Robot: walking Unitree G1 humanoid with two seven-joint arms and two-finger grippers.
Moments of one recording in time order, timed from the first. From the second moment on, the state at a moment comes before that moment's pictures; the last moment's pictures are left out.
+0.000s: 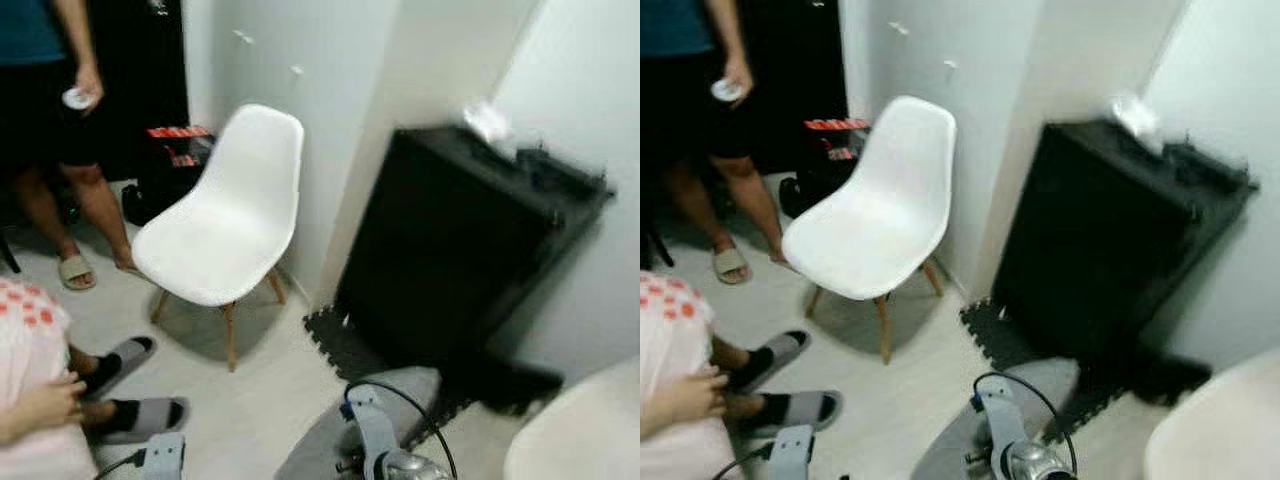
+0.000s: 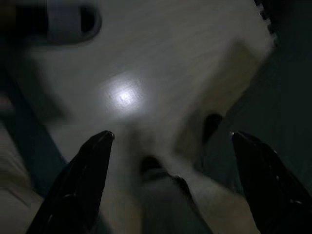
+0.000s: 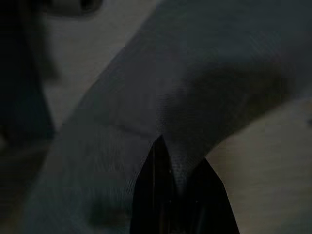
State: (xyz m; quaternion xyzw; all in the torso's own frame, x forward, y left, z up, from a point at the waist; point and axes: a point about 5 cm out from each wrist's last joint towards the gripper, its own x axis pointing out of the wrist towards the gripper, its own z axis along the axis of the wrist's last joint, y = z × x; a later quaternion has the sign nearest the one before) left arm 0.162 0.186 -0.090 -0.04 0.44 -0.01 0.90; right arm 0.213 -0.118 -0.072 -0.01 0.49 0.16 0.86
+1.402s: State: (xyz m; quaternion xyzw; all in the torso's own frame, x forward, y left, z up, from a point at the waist) left arm 0.172 0.171 -0.087 -0.04 0.43 -0.05 0.90; right arm 0.207 -0.132 -0.076 0.02 0.50 0.13 0.86
